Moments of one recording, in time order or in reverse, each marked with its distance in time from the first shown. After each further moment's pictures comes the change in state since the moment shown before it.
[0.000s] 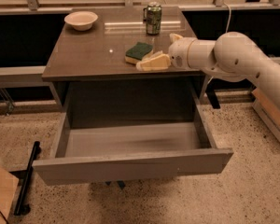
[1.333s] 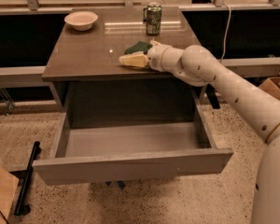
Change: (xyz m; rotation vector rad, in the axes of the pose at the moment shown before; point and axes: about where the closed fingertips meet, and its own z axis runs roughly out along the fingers) arm 0.032 -0.019 0.114 0.026 -0.087 0.151
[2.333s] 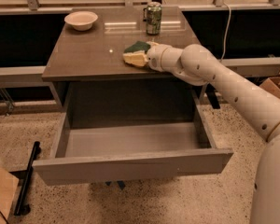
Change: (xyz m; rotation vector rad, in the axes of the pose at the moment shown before) arm -0.002 -0.001 0.000 0.010 0.011 0.001
